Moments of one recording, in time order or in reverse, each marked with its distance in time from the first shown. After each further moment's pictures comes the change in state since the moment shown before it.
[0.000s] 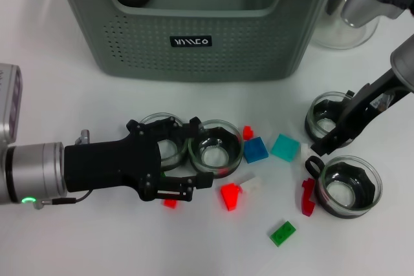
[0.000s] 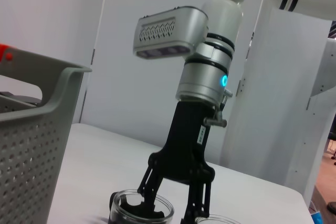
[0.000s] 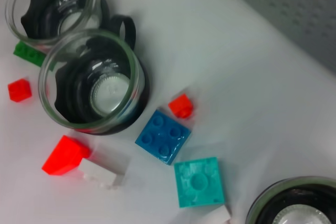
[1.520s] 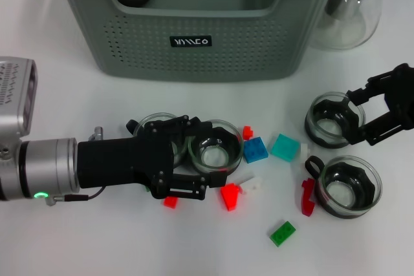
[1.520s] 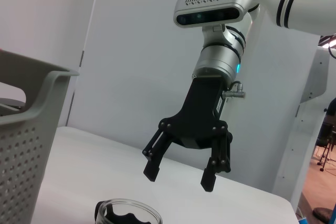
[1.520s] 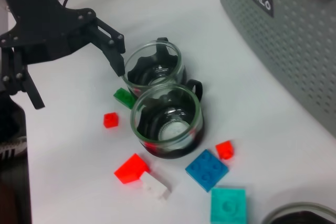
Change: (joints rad) left arm -0.029 -0.015 0.006 -0.009 0.002 -0.001 -0.029; right arm -0.083 -0.090 0.351 -0.039 0.166 -0.232 -0.491
